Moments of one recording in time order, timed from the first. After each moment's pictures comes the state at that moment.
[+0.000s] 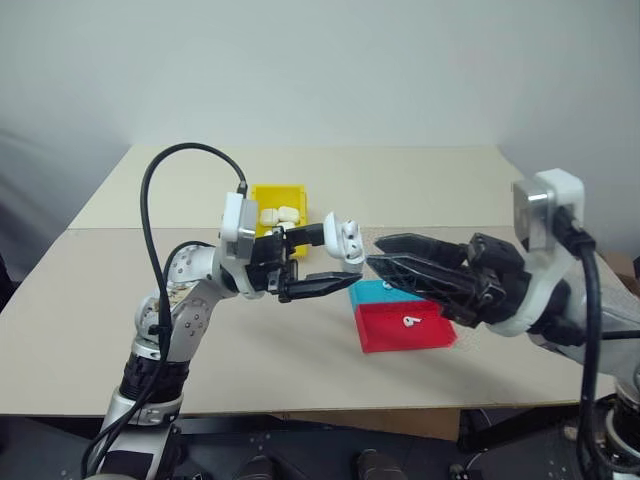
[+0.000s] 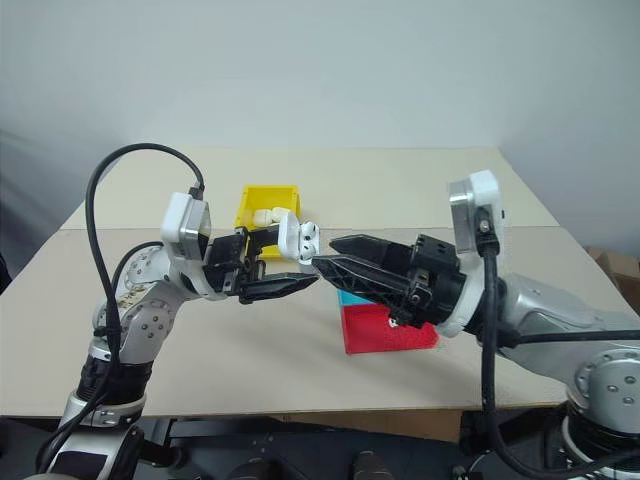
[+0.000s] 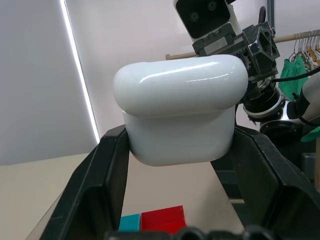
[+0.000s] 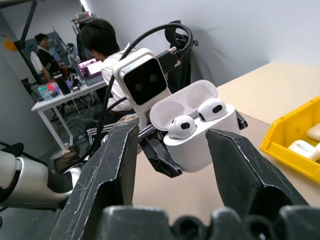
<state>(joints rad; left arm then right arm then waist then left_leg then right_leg) -0.61 0.42 -0.02 -0.20 -0.70 0.32 -1.16 -0.46 -0.78 -0.34 -0.68 1.71 0.96 0.21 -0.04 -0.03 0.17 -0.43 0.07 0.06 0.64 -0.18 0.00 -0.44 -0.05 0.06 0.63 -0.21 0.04</state>
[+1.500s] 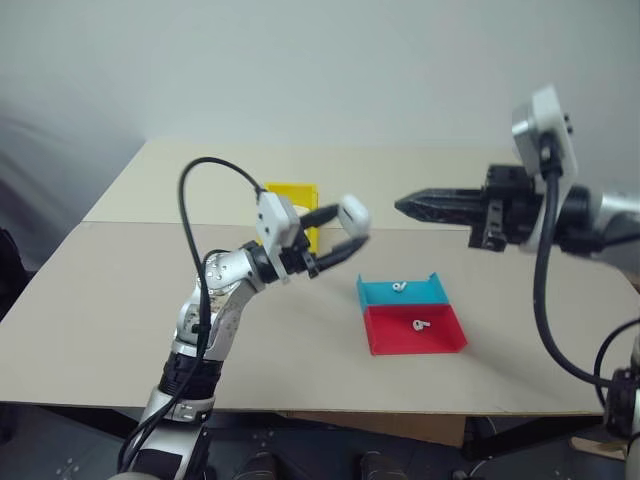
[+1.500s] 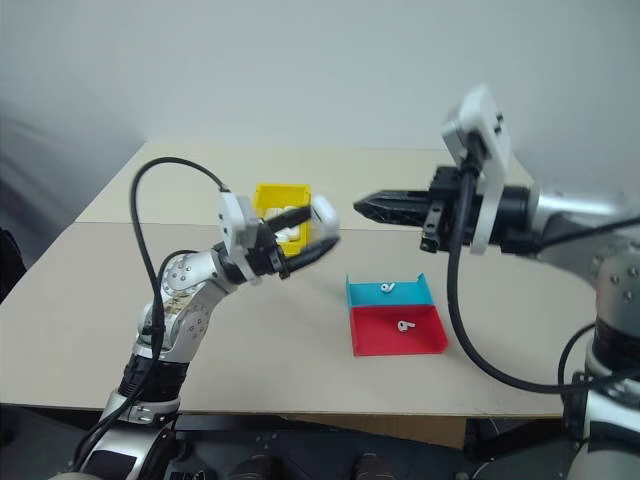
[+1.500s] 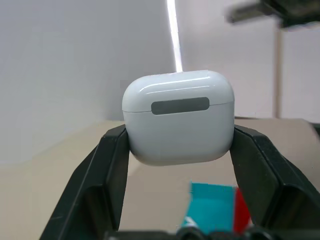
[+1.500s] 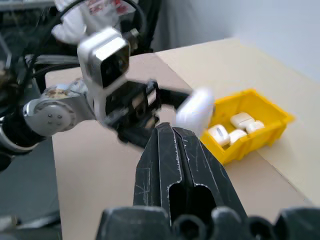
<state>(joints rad) -0.64 0.26 -0.02 -0.07 -0.35 0.22 -0.70 -0.70 -0.85 -0.32 -0.48 1.11 1.18 0.62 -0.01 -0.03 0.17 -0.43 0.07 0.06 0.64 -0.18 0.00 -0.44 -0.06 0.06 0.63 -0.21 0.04</state>
